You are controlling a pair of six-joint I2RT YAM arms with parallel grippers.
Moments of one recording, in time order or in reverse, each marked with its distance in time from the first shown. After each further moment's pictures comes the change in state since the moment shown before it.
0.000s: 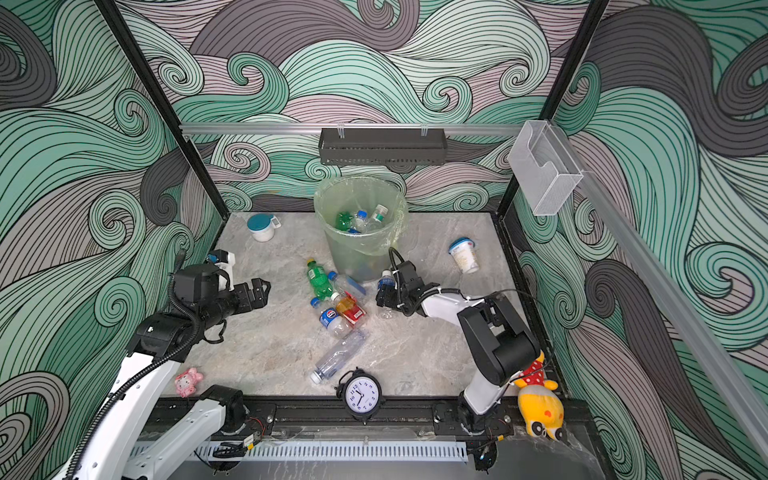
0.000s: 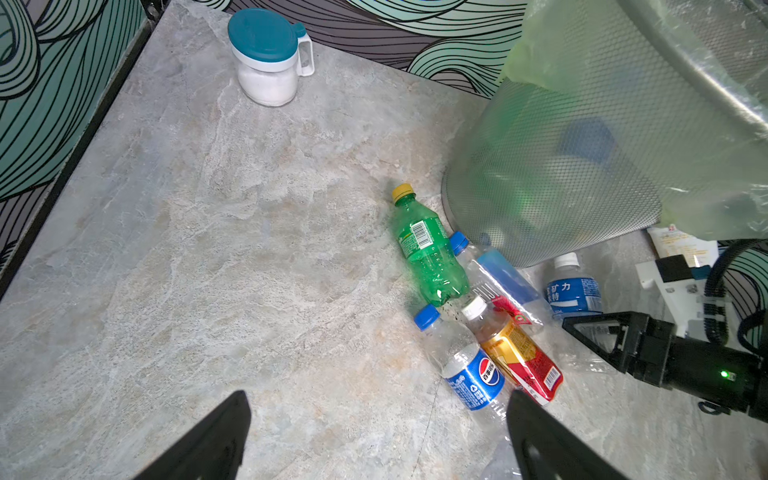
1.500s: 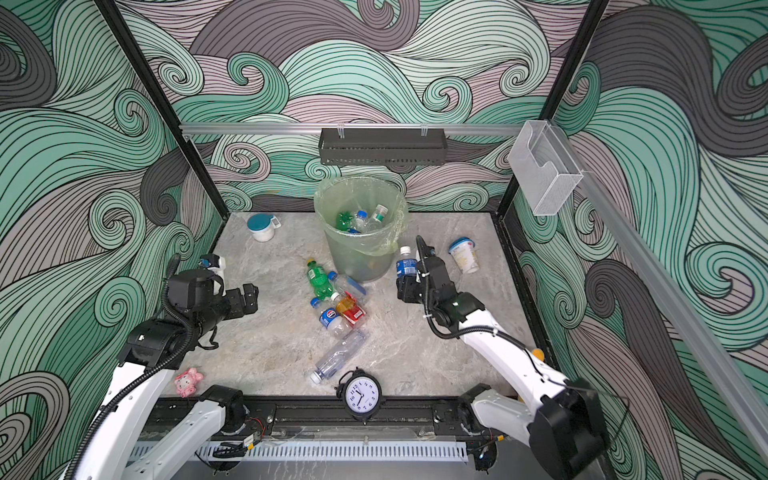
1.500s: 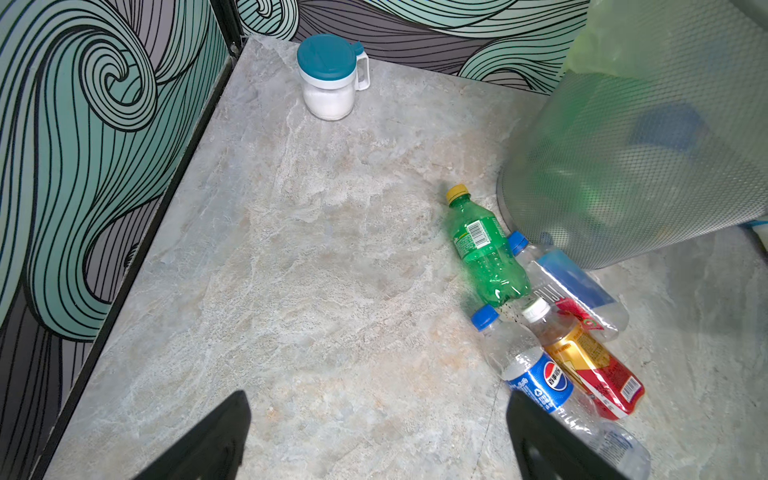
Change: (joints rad) left arm 0.004 -0.034 0.019 -0.081 -0.144 0.059; right arm -0.017 -0.582 -0.024 -0.244 0.211 -0.209
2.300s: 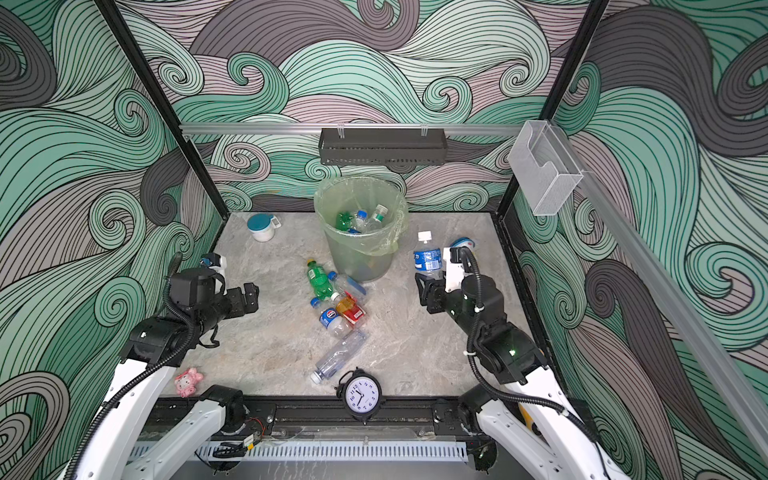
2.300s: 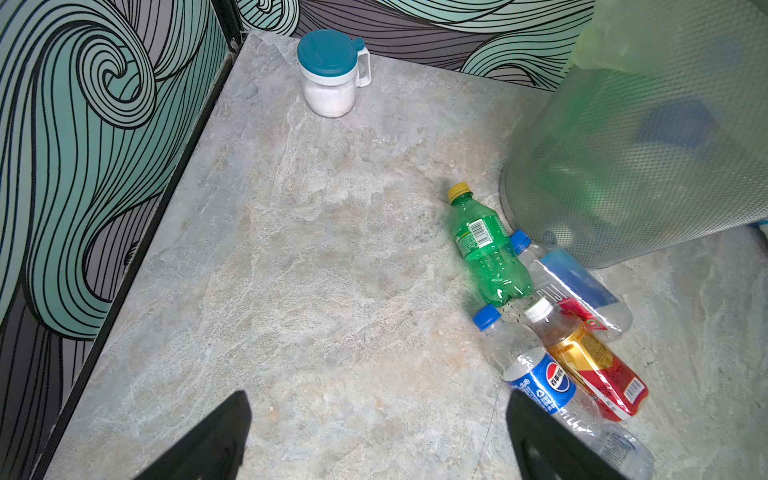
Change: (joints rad) left arm 0.000 0.006 0.000 -0.001 0.000 -0.002; right arm -0.001 -0.367 0.087 -0.132 -0.016 -0.174
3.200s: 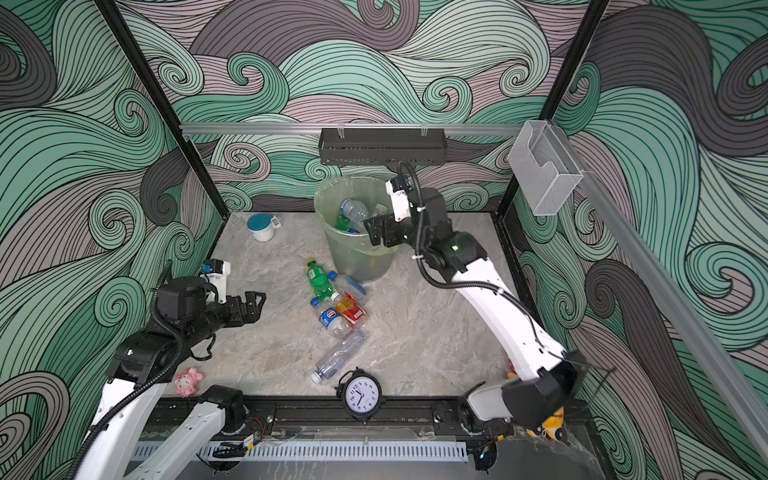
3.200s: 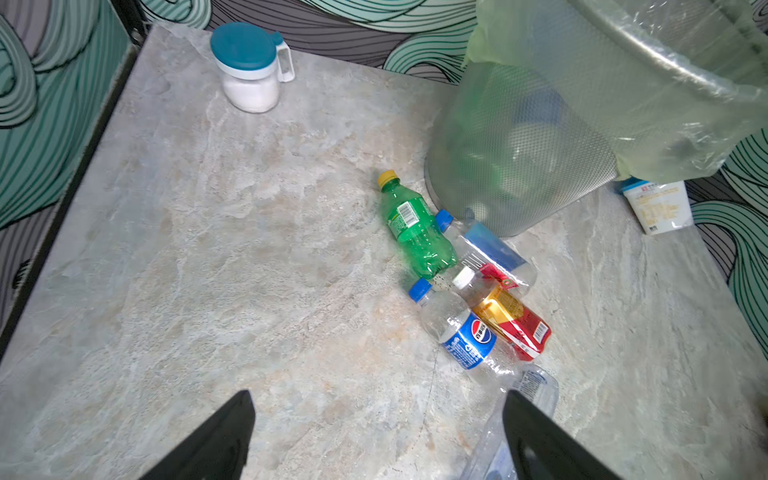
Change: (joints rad) left arm 0.000 -0.045 -0.006 -0.010 0.228 0.019; right arm 0.039 0.610 0.618 -0.042 -0.143 -0.125
